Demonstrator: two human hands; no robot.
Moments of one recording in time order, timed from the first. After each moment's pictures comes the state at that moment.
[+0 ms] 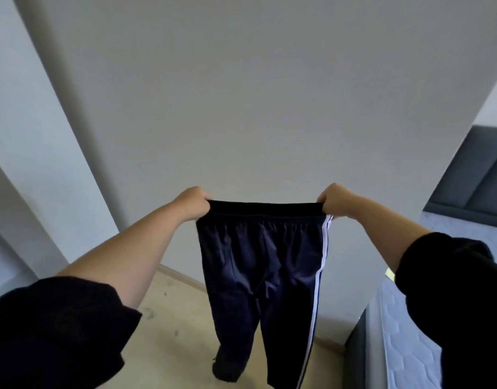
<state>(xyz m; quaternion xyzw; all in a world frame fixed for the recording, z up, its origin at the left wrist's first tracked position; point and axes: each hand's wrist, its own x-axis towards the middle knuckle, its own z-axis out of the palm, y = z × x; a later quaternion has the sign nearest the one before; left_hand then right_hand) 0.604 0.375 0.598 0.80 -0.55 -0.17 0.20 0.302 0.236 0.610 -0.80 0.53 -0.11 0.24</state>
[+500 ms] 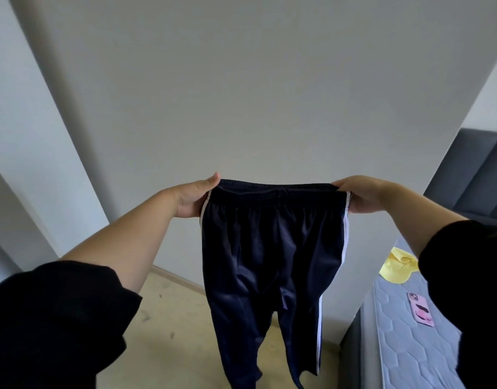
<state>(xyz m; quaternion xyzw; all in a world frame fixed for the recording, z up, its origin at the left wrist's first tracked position) 0.595 0.390 0.624 0.52 -0.48 -0.60 0.37 0.256 0.215 0.632 -0.62 0.41 -0.12 0.66</state>
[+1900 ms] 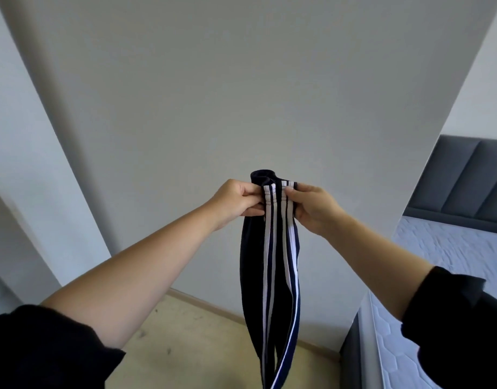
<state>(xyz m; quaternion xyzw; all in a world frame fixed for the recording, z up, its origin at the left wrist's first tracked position) 0.503 0.401 0.649 0.53 -0.58 -0.40 0.47 0.336 0.333 0.639 -0.51 0.26 -0.39 0.72</state>
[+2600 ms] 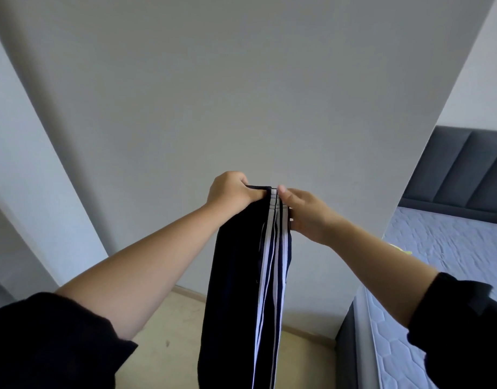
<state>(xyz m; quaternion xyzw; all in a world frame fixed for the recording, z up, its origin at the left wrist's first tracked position) 0.502 0.382 0.636 0.74 -0.54 -0.11 0.40 0.330 0.350 0.620 -0.63 0.29 -0.29 0.66</state>
